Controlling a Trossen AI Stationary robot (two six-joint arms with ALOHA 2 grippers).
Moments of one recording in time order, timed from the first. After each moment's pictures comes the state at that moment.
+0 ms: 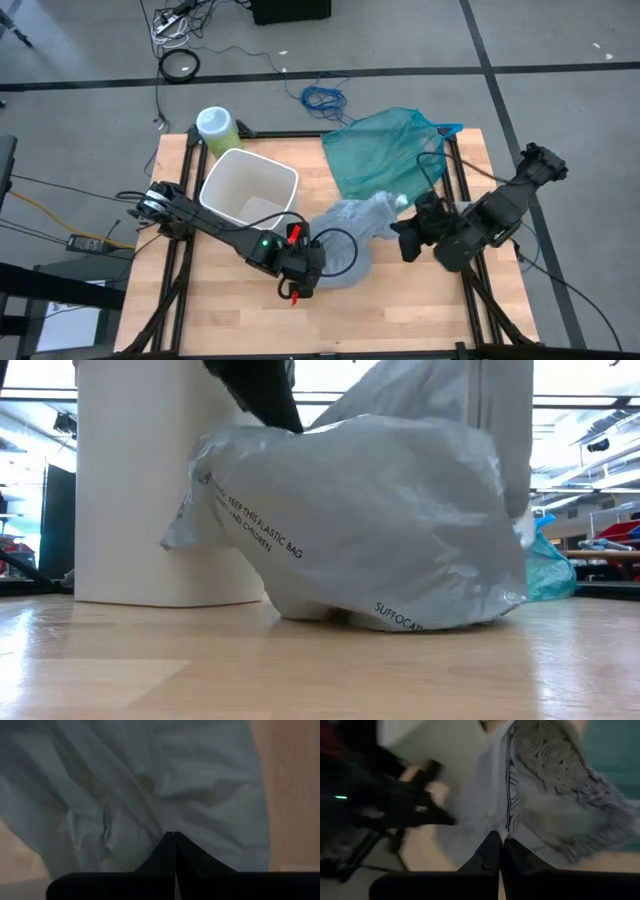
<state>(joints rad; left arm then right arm) -0.41 1.83 1.53 -0.82 -0.40 -0.33 0.68 1.26 1.42 -1.11 0.76 1.45</state>
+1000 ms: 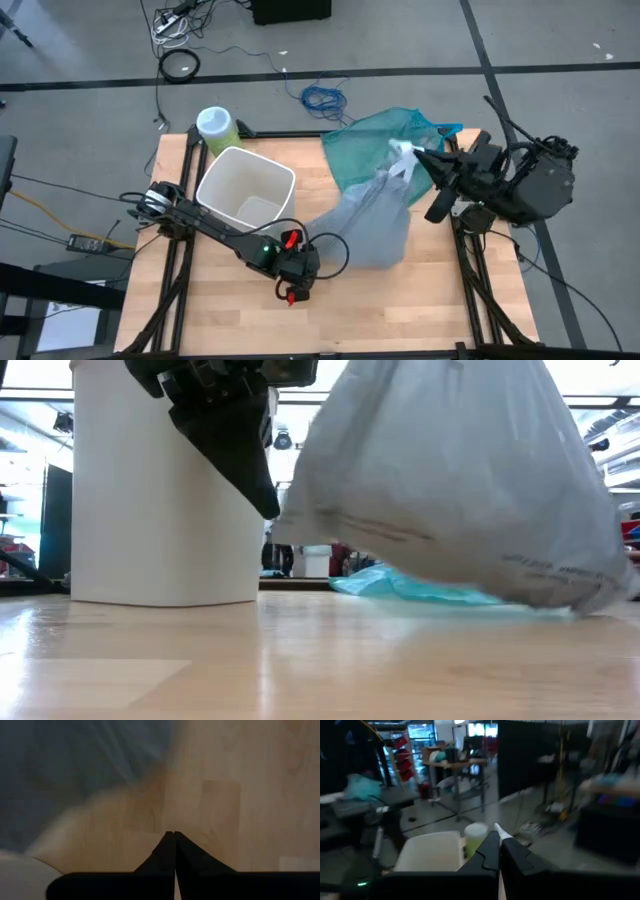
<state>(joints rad) -0.41 1.83 1.33 -0.64 -0.32 -0.46 0.71 1.28 1.83 -0.69 1.36 0.23</state>
